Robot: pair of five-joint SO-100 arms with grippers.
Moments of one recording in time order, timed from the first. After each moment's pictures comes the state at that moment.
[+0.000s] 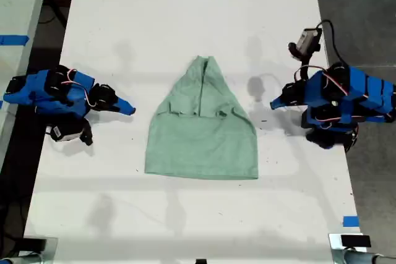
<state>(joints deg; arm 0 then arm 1) -4.2 206.1 179.5 66.7 -1.8 13.4 167.1 133.9 94.0 -20.4</state>
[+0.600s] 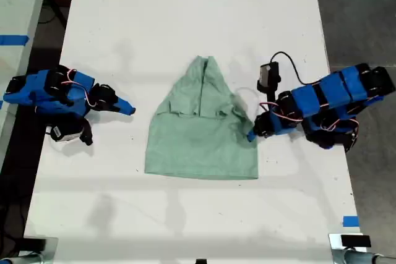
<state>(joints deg) -4.2 206.1 179.5 66.7 -1.8 -9.7 124.0 126.3 77.9 4.7</state>
